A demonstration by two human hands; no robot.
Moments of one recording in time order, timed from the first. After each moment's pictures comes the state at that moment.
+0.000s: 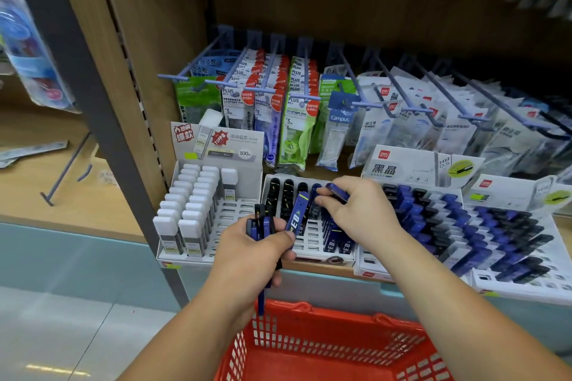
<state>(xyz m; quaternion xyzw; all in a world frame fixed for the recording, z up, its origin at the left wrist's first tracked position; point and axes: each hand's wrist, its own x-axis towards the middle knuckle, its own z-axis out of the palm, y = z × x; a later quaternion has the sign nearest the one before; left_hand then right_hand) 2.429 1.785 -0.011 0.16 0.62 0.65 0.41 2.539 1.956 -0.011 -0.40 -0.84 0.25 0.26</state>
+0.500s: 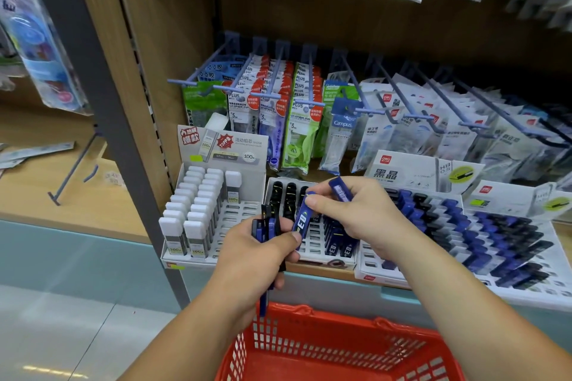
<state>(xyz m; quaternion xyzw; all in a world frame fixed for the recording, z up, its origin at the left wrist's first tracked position) 2.429 1.781 -0.003 0.18 0.61 0.65 0.43 2.544 1.924 0.033 -0.34 -0.73 0.54 0.25</state>
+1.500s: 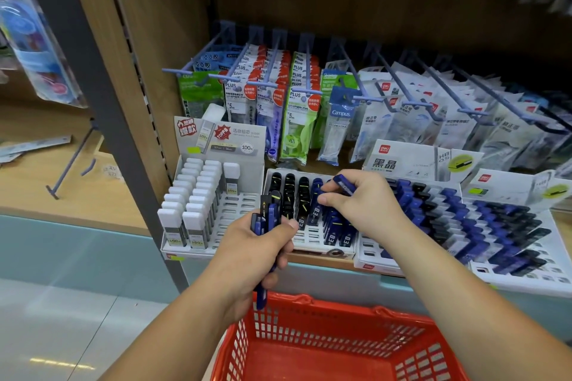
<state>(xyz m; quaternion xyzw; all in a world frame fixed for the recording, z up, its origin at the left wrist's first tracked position) 2.422 1.778 -0.012 0.20 0.60 0.61 0.48 2.545 1.955 -0.002 -0.41 -0.80 0.35 0.26</state>
